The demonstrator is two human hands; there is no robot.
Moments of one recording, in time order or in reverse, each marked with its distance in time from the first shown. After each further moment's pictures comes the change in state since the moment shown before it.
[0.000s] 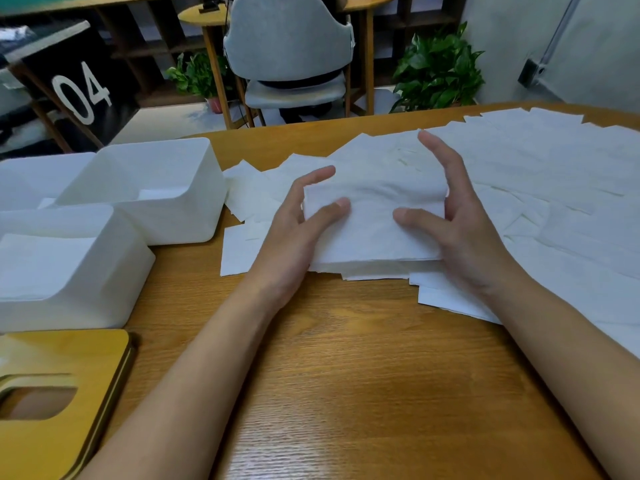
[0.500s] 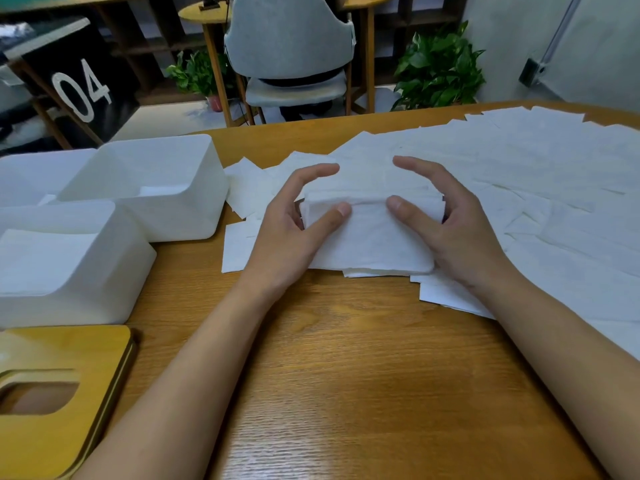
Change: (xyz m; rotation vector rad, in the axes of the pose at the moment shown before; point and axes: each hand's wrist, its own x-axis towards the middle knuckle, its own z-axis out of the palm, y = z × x) left_hand -0.008 0.002 -0.006 0.212 0.040 0.251; right_hand 0.000 0.004 0.006 -0.163 0.080 0.014
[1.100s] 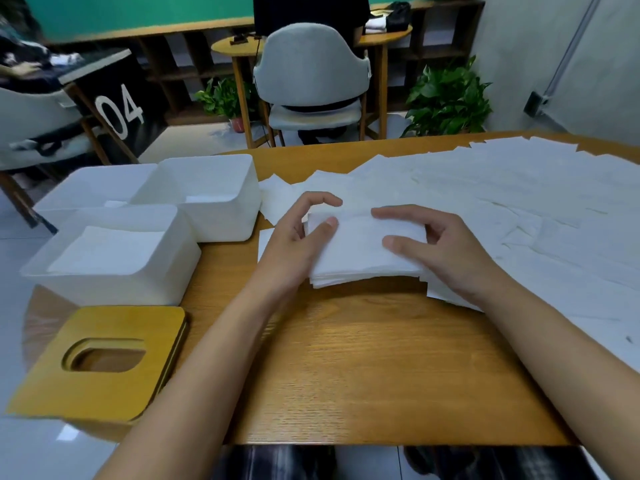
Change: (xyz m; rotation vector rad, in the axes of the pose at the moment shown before) left_hand -0.027 0.012 -0.030 -0.054 -0.034 -0.123; right_hand -0.017 -0.024 0.006 0.030 -0.229 0.016
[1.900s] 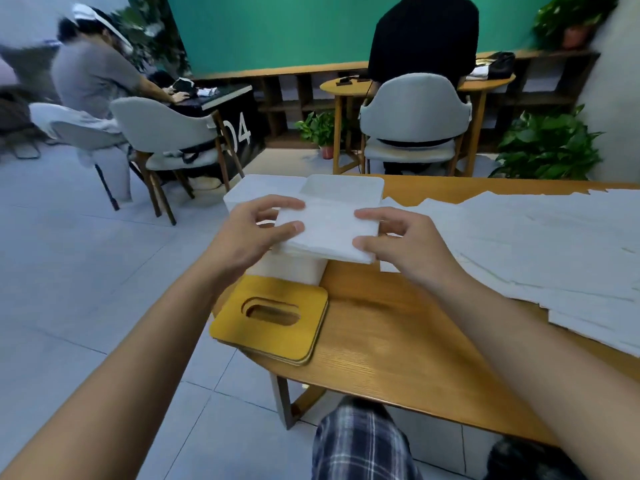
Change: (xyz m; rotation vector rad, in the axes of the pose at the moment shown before) left_hand -0.105 0.046 -0.222 0.281 0.272 -0.003; right_hand 0.030 -0.115 0.180 0.185 -0.076 0.007
